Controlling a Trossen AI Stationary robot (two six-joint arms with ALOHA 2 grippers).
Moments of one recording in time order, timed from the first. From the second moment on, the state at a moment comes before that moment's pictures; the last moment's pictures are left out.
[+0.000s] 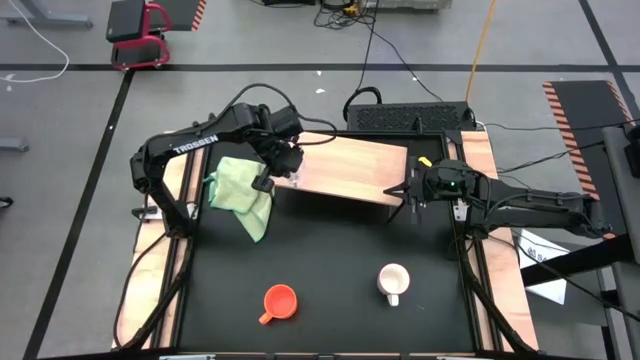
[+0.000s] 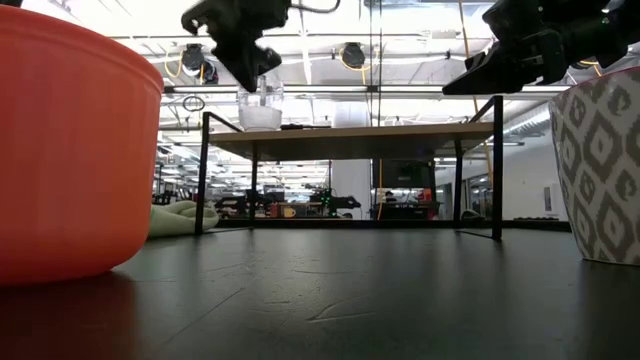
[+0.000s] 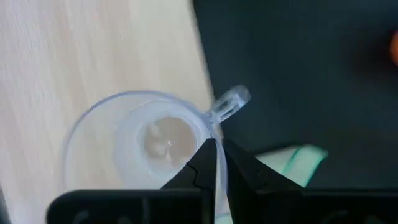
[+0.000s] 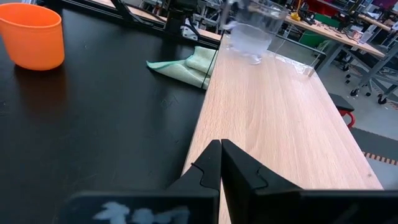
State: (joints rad) left arm 0.39 1.73 1.74 -1.34 0.21 0.76; right arm -0.29 0.69 0.42 -0.05 -0.19 -0.37
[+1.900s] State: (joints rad) left arm 0.24 1.62 1.98 -1.50 0.16 0.62; right arm -0.29 0.69 0.42 -0.08 -0.19 -0.37
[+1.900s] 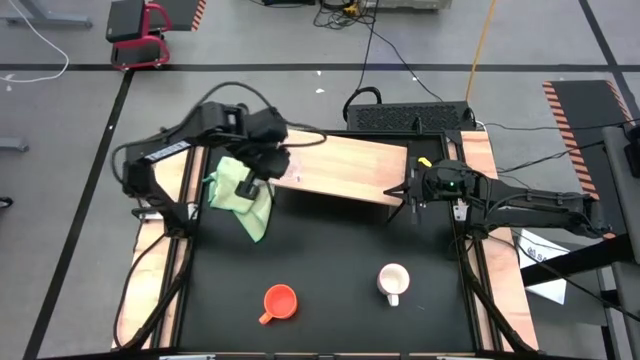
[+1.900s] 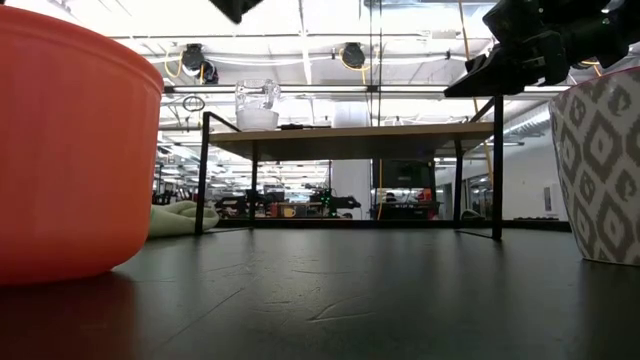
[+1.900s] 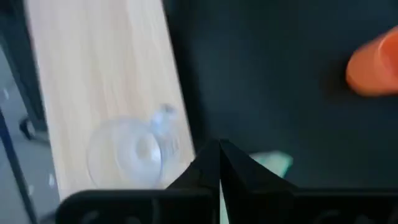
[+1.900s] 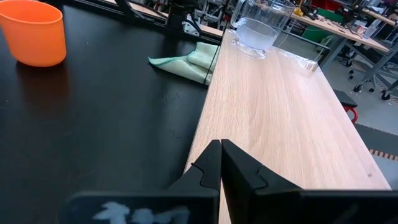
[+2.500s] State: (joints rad) left arm 0.25 1.06 1.24 -0.90 0.41 0.44; right arm -0.29 0.69 0.42 -0.07 -0.24 -0.36
